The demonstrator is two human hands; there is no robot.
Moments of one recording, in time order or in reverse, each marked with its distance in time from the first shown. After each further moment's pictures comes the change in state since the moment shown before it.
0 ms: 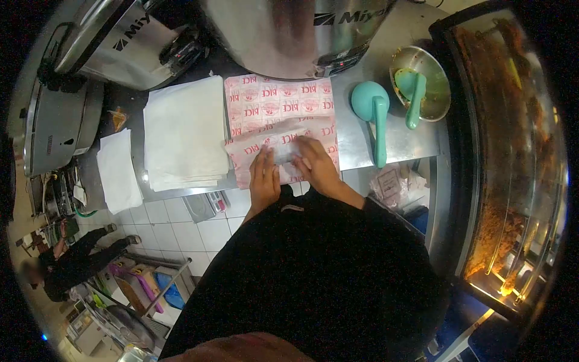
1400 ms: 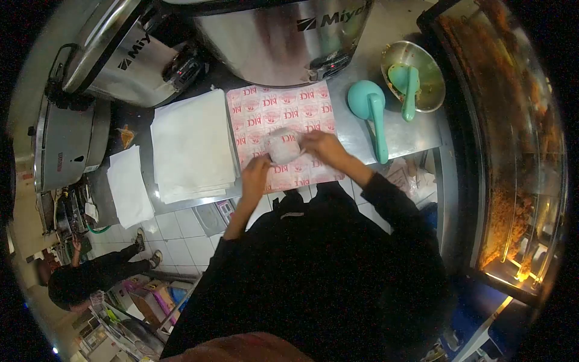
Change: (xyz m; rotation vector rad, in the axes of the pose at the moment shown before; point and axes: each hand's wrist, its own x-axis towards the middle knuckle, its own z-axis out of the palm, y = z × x) left_hand 0.017 -0.049 -0.012 -0.189 -0.297 -0.031; right_hand 0.025 0.071 -0.007 -0.227 -0.294 -0.339
